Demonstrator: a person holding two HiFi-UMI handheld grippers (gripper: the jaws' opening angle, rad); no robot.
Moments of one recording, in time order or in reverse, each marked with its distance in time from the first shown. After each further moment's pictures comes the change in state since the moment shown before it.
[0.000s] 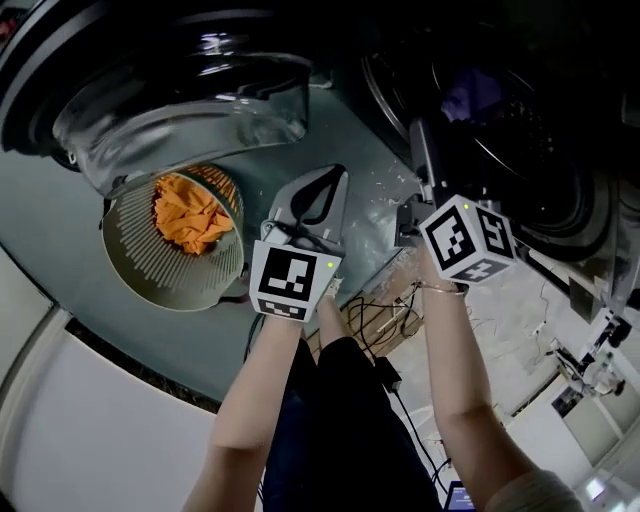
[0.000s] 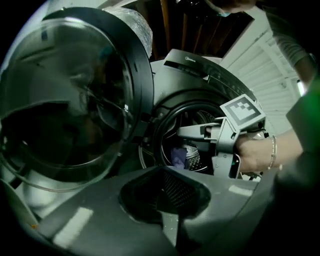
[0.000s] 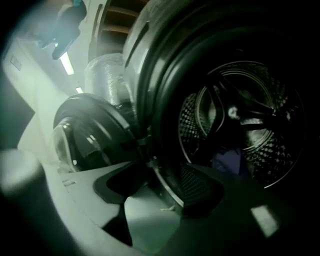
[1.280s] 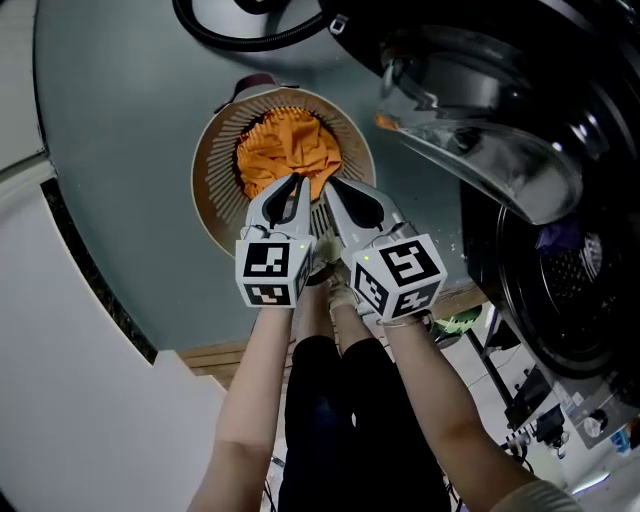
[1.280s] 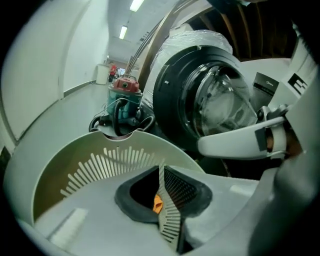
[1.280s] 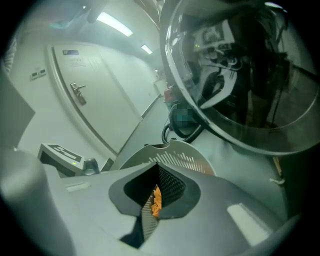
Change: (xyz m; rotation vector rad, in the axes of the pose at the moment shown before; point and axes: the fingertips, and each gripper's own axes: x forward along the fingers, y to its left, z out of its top) left arm -0.241 0.227 -0.143 -0.390 -0.002 0.695; right arm -0.032 0.382 -0.244 -0.354 0.590 0.862
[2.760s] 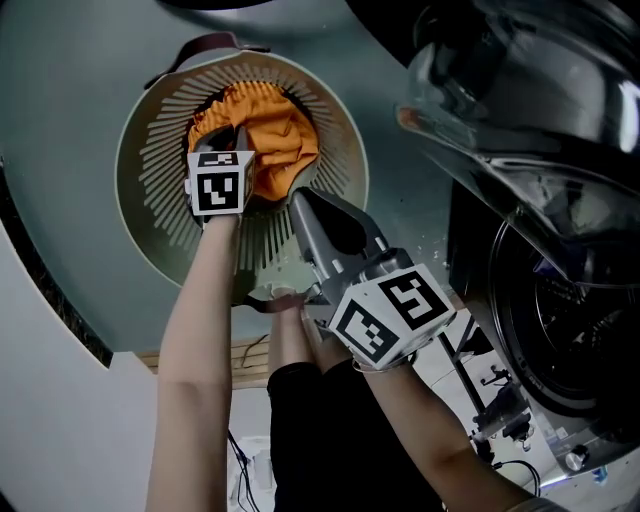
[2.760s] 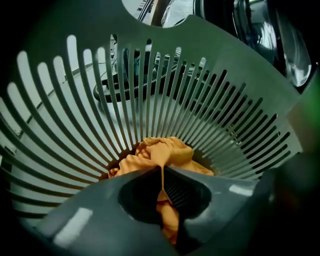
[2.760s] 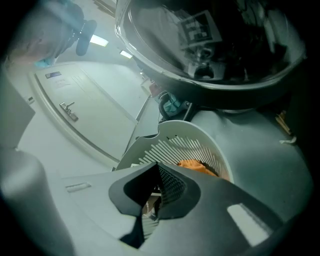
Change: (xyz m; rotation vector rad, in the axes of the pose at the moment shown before) left arm 0.147 0.134 -0.125 0.035 0.315 0.180; right arm 0.028 -0.024 -0.042 0.263 -0.014 0.058
